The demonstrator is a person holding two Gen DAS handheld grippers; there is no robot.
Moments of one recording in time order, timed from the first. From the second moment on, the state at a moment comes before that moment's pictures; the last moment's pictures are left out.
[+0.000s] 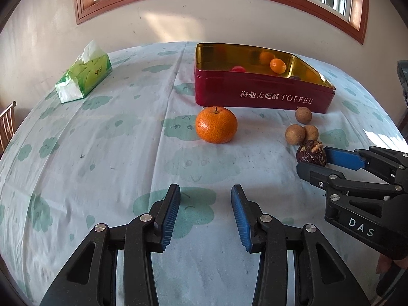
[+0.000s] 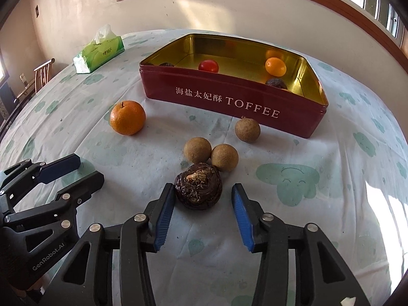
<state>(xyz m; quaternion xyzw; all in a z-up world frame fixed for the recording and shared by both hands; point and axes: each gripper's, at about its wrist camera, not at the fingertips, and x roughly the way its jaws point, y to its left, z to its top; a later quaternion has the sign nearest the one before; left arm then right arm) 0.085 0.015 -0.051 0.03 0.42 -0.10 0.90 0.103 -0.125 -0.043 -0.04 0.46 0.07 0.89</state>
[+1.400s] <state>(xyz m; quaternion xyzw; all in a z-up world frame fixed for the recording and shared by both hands) 0.116 -0.008 -0.044 0.05 0.41 -0.12 0.90 0.118 -0.205 -0.041 -0.01 0.45 0.00 0.90</state>
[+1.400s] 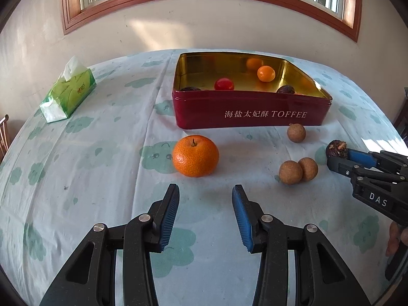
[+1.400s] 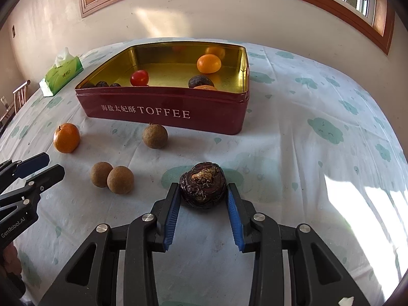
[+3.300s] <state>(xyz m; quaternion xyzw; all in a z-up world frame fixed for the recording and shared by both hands) 0.156 -0.019 -0.051 0.06 0.42 -0.10 0.90 0.122 -0.205 -0.043 -0.01 0.43 0.00 0.90</state>
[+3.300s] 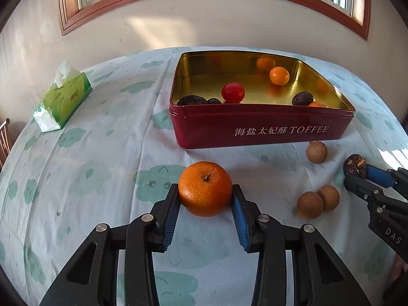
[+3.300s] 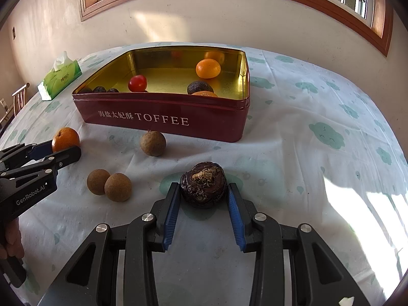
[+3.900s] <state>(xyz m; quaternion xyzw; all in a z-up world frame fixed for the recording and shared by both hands) 0.146 -0.017 -0.043 0.05 0.42 -0.11 0.90 0.123 -0.203 -0.035 -0.01 0.45 0.00 0.89</state>
